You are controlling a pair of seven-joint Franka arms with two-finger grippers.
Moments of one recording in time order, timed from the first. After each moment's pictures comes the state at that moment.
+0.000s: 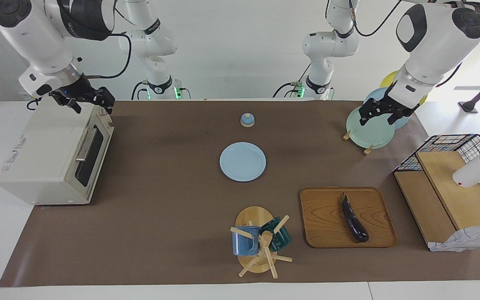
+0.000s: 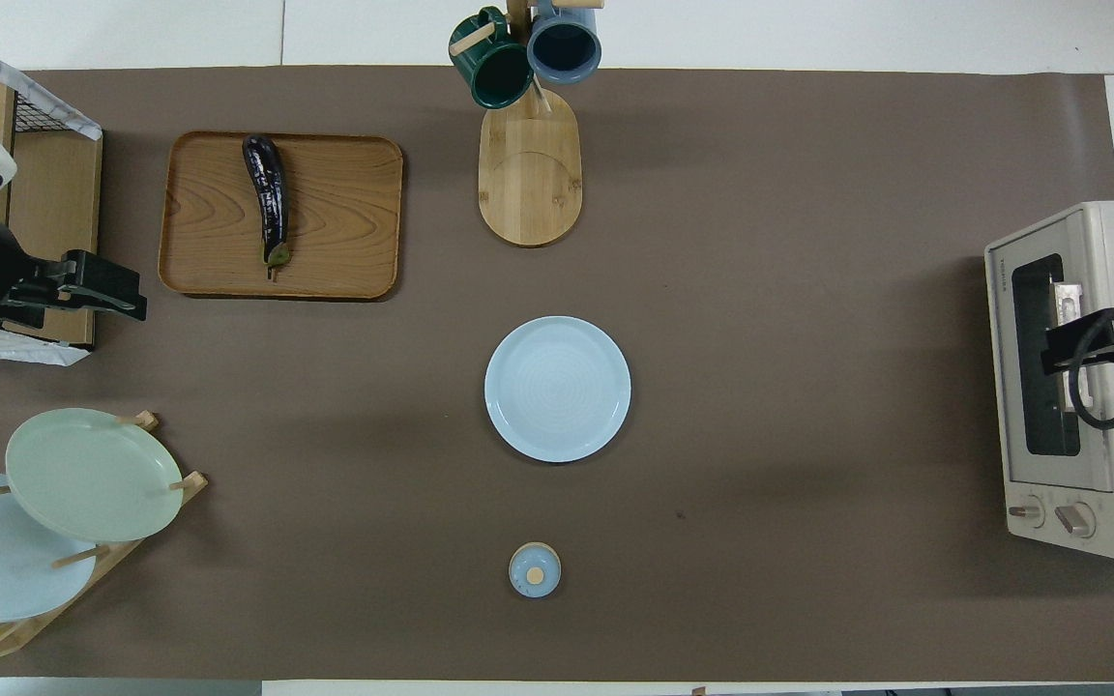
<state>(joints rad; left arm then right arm) -0.08 0.02 -0.01 -1.63 -0.06 1.56 -0.06 0.01 -0.06 -0.10 -1.72 -0.05 1.50 -0.06</state>
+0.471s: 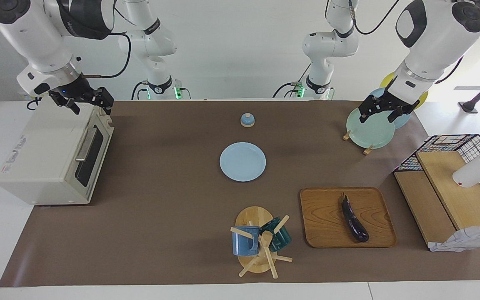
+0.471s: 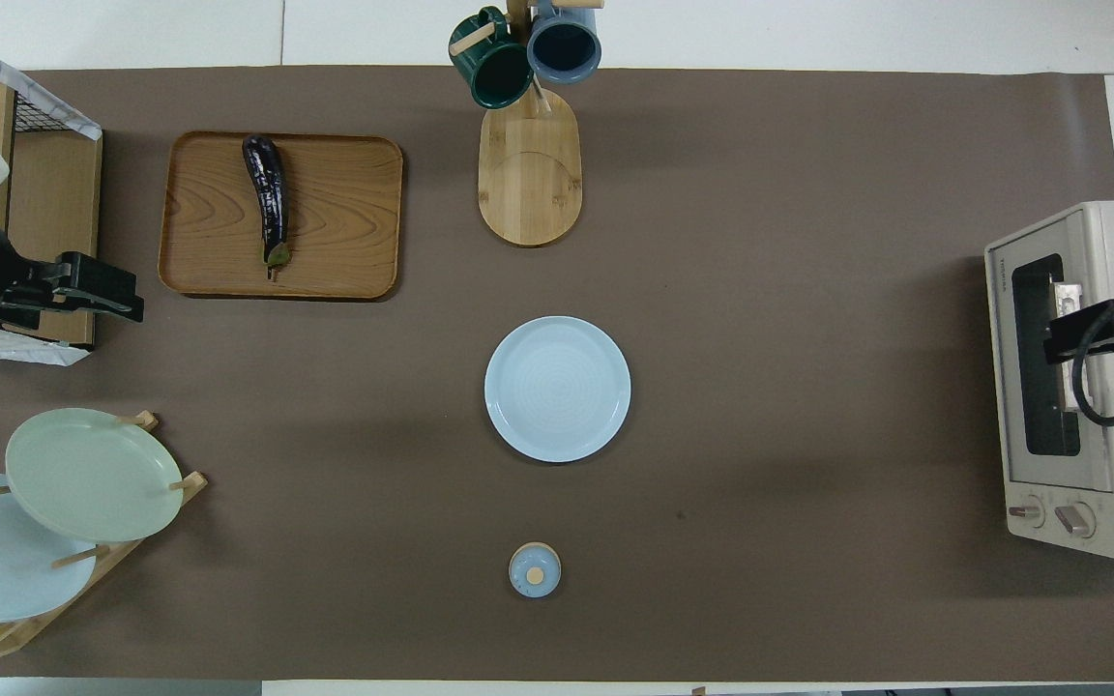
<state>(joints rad) -0.09 0.01 -0.01 -1.63 -0.06 1.56 -0.06 0.01 -0.06 -0.10 -1.72 -0.05 1.54 -0.06</state>
